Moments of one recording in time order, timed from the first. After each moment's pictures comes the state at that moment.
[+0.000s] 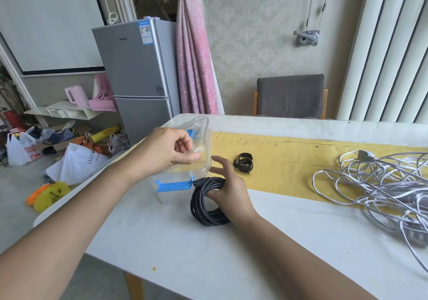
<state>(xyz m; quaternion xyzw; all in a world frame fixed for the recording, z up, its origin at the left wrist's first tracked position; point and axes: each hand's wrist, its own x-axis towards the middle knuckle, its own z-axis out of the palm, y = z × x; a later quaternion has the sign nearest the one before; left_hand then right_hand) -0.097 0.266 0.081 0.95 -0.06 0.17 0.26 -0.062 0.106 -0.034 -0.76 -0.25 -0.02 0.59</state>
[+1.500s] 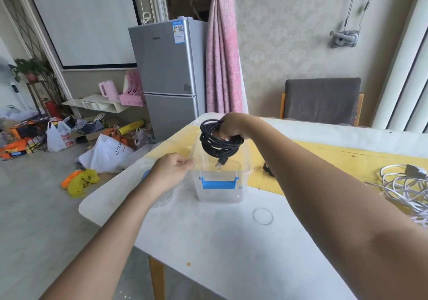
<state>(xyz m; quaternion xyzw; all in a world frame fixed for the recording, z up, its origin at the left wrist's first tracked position) -0.113 0.320 0.029 0.91 0.20 0.14 0.34 0.019 0.187 0.108 -0.90 -0.26 0.18 0.30</state>
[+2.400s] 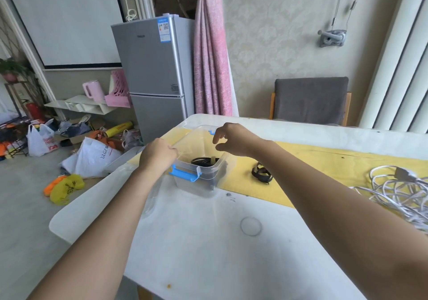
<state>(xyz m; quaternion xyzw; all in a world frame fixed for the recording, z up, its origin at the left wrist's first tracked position) -0.036 0.340 0.035 0.92 0.28 0.18 0.19 0.059 0.155 0.059 -0.89 -0.41 -0.04 0.21</state>
